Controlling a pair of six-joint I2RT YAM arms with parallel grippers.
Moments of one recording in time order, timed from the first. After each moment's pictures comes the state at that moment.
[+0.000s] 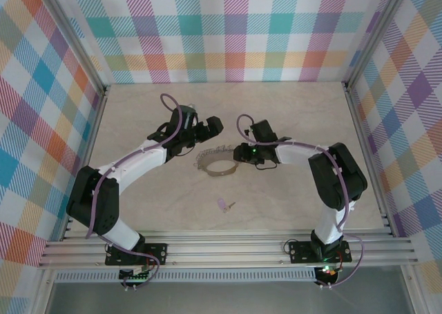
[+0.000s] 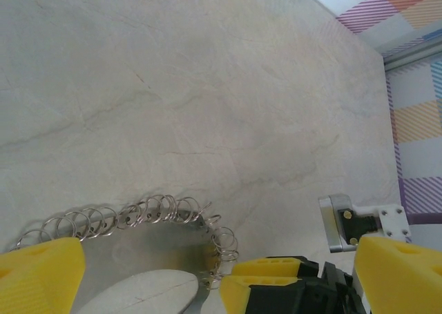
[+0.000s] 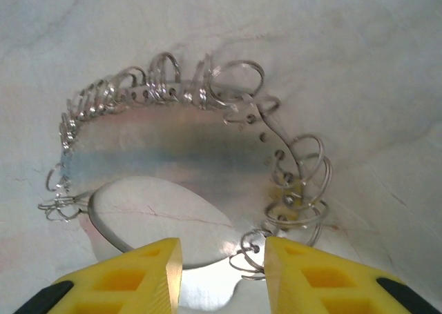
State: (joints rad) left arm -0.51 1.56 1.10 -0.18 0.09 -0.81; right arm 0.52 1.80 1.01 -0.18 -0.34 0.57
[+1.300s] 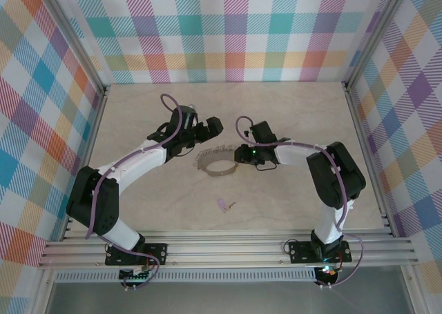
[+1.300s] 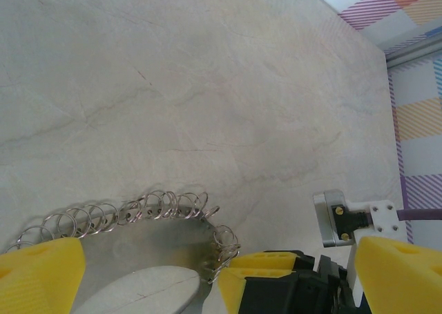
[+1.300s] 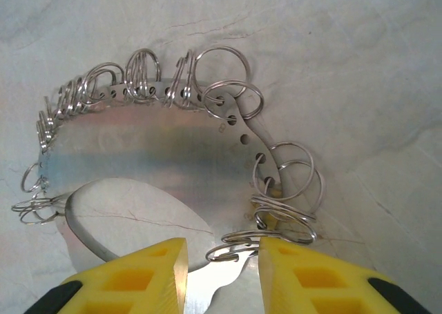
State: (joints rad) left arm -0.51 1.56 1.10 -0.19 0.10 -0.81; right arm 0.52 1.82 1.02 -0.16 -0.32 0.54
